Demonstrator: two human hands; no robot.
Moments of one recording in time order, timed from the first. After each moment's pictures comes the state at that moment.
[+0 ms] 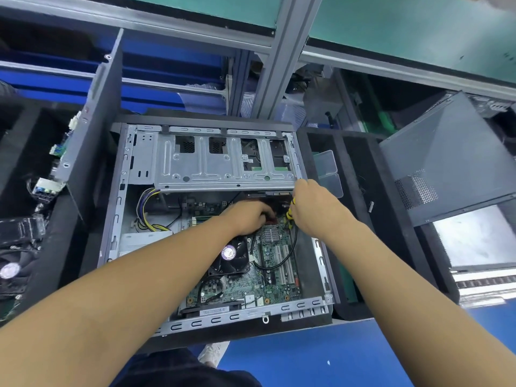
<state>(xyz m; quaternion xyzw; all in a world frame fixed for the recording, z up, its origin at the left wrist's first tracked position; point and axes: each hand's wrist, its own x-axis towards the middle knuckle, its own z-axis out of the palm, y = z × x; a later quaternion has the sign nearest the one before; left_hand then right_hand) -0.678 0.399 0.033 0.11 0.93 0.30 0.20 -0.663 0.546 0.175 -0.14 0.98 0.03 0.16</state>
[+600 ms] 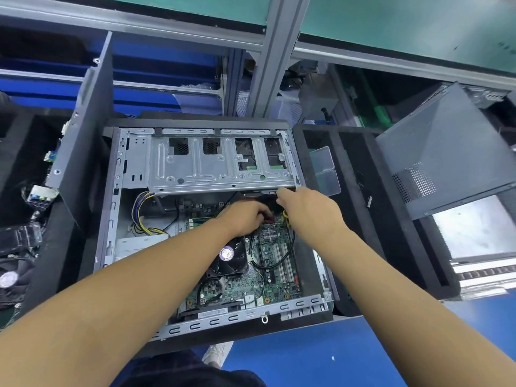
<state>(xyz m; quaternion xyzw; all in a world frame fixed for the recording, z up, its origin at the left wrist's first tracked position) -0.676 0.400 0.034 0.11 0.93 0.29 0.19 -0.652 0.549 0.162 -0.20 0.97 0.07 0.09</state>
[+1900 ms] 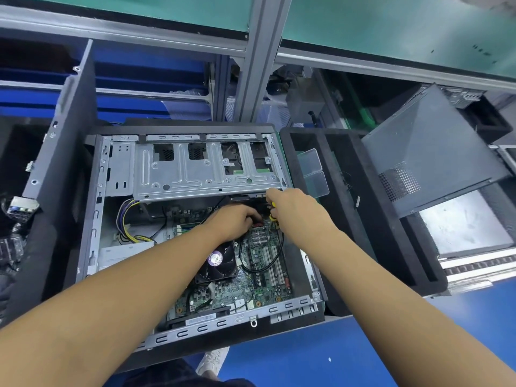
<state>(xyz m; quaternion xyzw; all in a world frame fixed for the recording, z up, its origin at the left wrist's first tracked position) -0.675 0.402 0.035 0.09 0.93 0.28 0.19 -0.649 0.550 0.172 -0.17 0.98 0.02 0.13</state>
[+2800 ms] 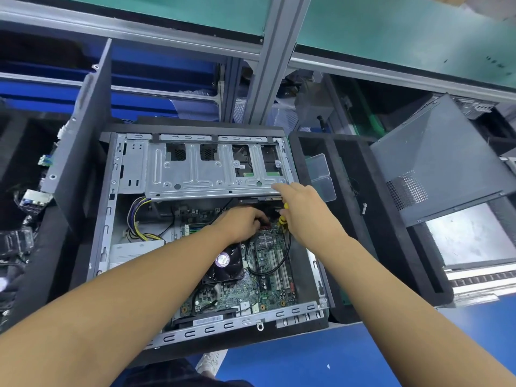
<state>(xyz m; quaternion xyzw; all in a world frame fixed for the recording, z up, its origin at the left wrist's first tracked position) -0.674 0.401 0.039 0.10 0.93 0.29 0.19 -0.653 0.549 0.175 -0.20 0.97 -0.05 0.11</state>
